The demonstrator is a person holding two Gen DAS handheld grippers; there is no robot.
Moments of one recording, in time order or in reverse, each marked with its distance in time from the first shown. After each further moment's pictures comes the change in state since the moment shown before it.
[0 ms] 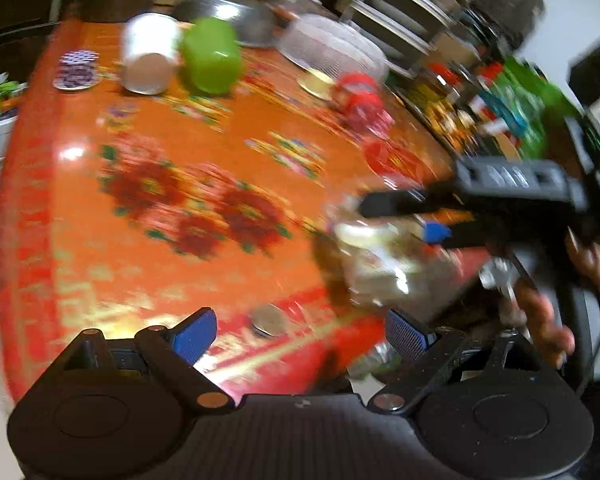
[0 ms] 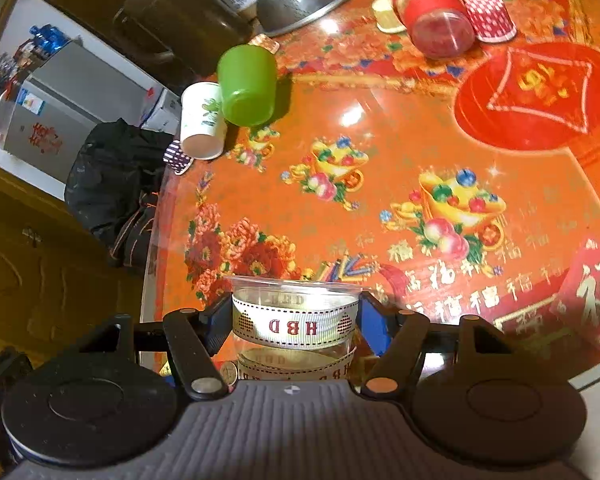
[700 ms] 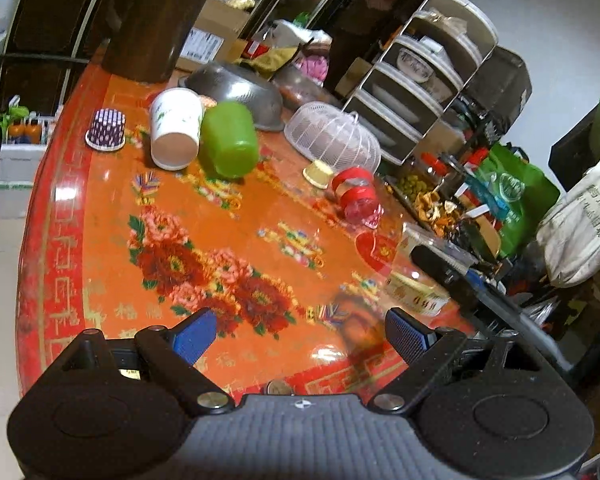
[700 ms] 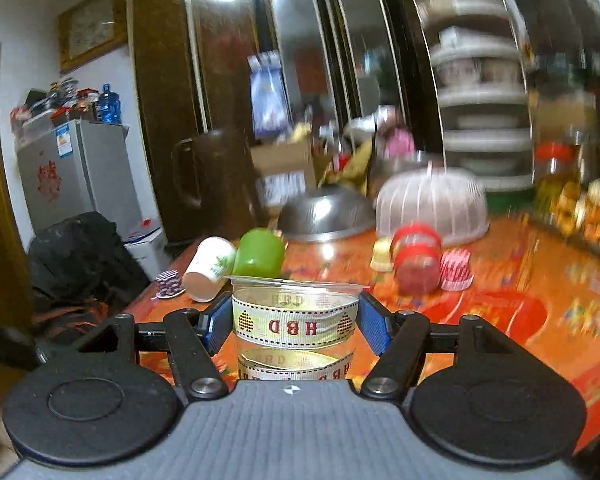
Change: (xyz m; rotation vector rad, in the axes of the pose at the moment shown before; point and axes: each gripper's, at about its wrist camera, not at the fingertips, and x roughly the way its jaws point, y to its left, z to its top) left arm -0.032 0.016 0.008 -0.048 -0.239 -0.075; right arm -0.026 0.038 -0.070 -0.475 -0.748 -0.247
